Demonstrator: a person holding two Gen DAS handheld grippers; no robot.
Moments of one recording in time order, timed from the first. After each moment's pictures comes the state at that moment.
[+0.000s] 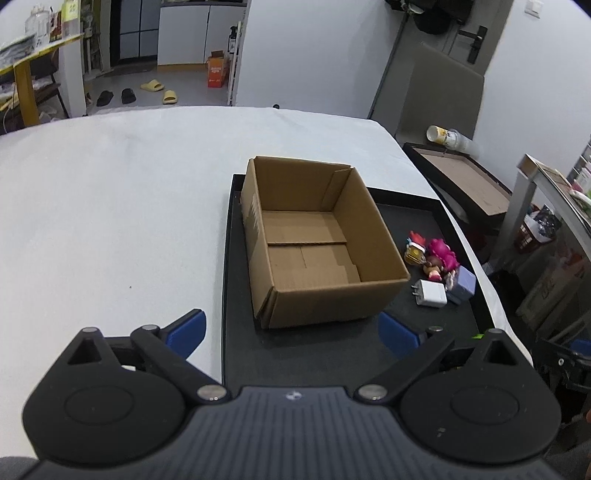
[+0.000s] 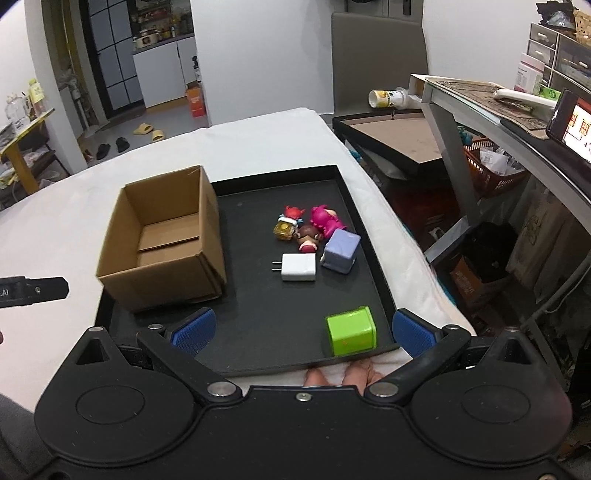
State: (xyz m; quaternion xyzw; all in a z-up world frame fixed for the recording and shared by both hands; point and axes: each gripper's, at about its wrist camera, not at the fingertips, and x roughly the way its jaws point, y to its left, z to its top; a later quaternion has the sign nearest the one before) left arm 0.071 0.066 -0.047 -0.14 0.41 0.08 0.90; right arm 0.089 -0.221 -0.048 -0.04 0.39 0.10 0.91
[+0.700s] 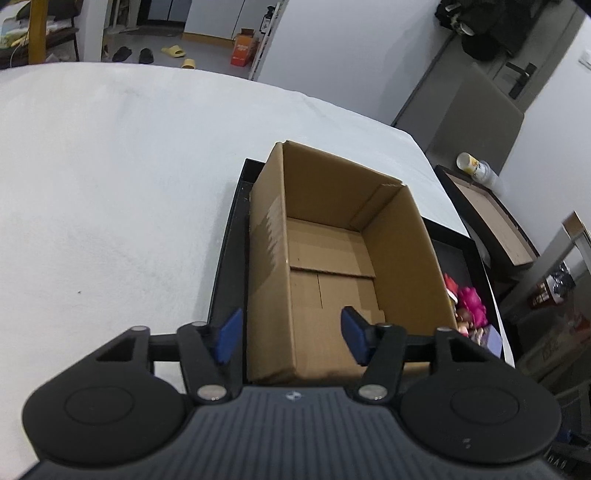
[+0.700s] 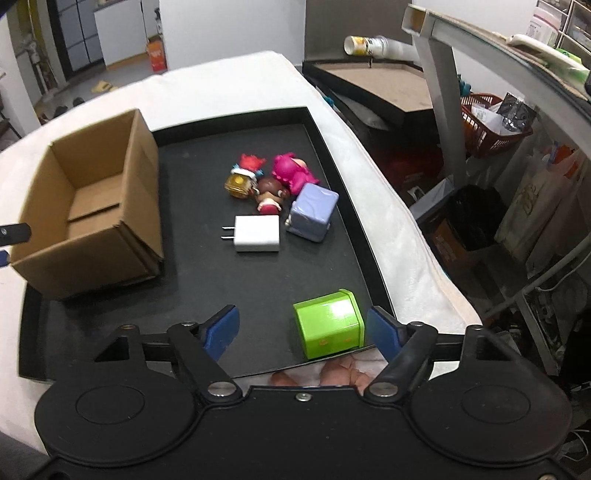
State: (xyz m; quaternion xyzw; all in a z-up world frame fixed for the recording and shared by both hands) left arm 0.143 0.108 -0.113 -0.24 0.40 0.10 0.88; right arm 0.152 -0.212 -0.114 -0.07 0.46 0.04 0.89
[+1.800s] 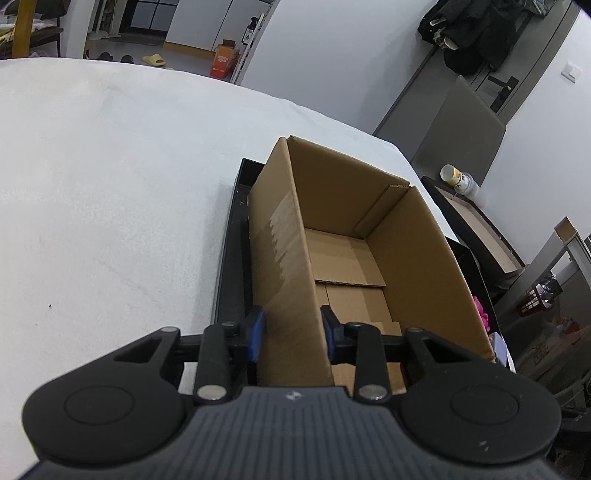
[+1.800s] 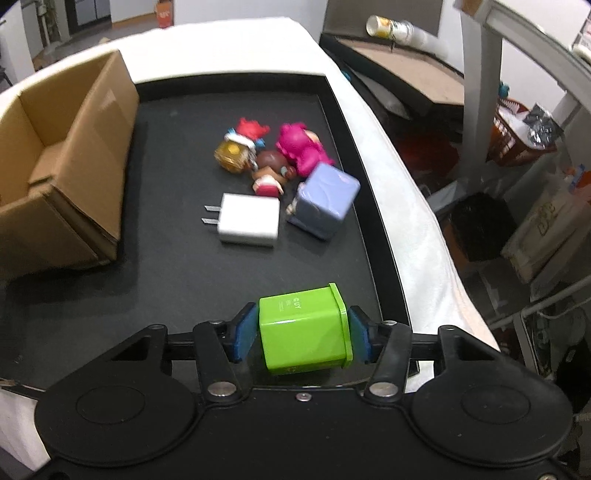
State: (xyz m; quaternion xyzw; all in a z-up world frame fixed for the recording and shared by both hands) left arm 0.143 0.130 -0.149 -0.25 0.36 0.06 0.90; right arm 0.192 -0.191 -0.154 -0.14 0.48 0.04 0.87
